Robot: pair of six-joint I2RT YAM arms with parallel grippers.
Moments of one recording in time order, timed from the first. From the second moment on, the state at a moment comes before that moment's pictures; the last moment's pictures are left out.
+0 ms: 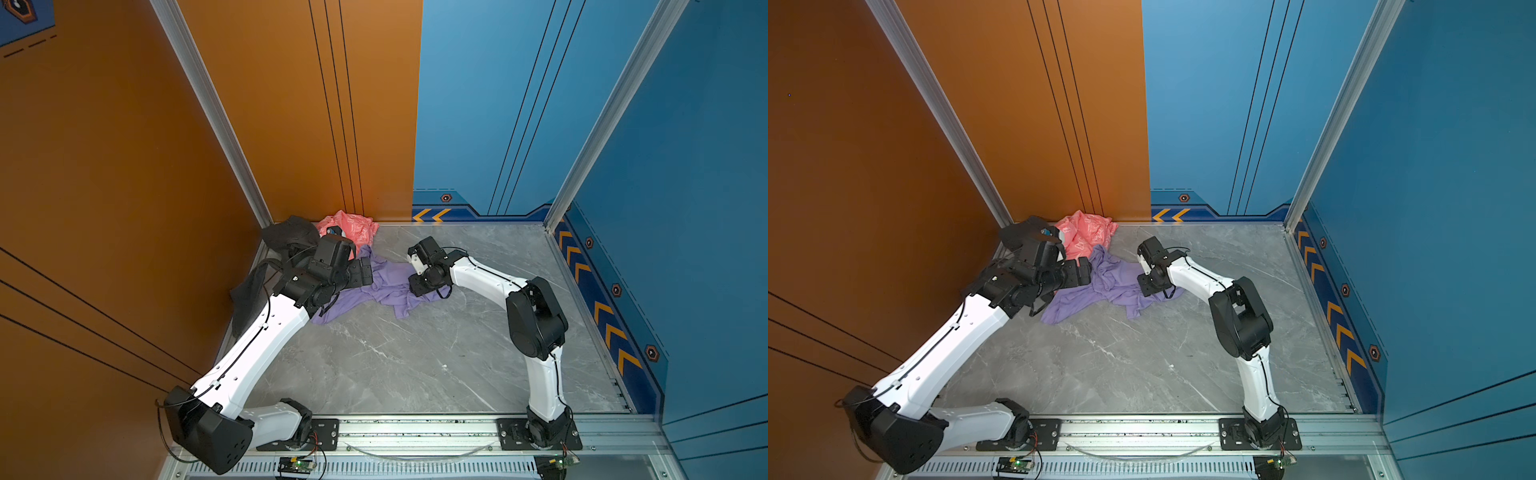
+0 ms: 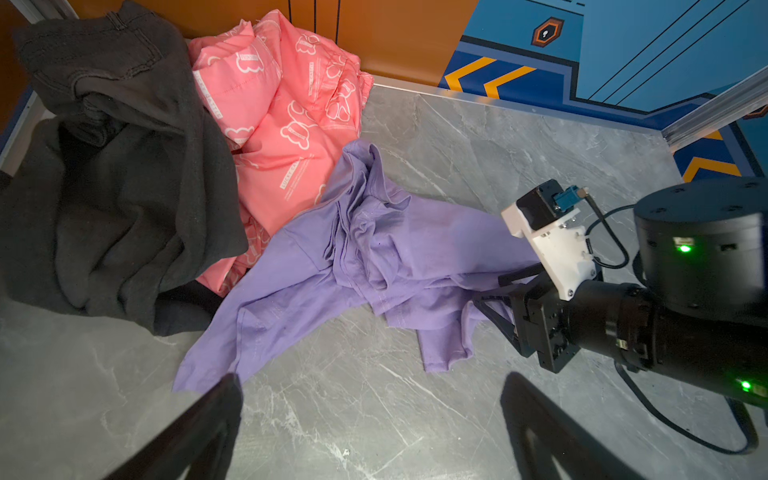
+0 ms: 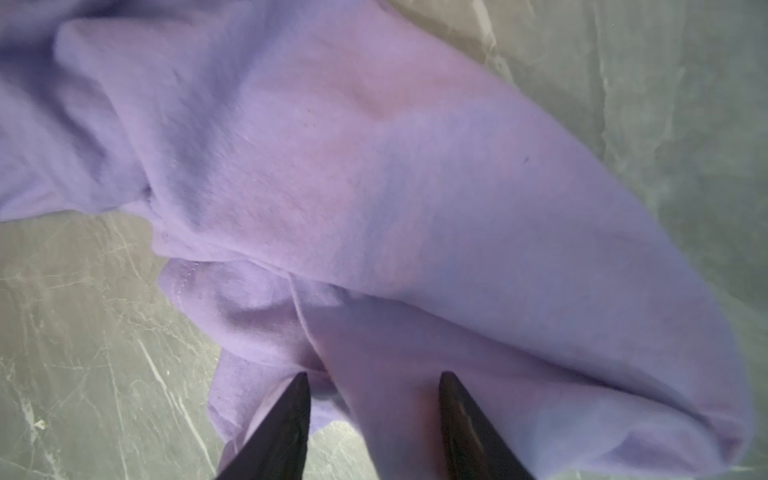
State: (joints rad) left arm -0.46 1.24 1.28 -0.77 -0.20 -0.49; right arm 0.59 2.09 1.63 -0.67 -0.06 0.14
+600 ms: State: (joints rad) left arm -0.48 1.25 1.29 -0.73 -0.21 -0.48; right arm 0.52 2.06 1.71 -0.72 -0.03 0.15
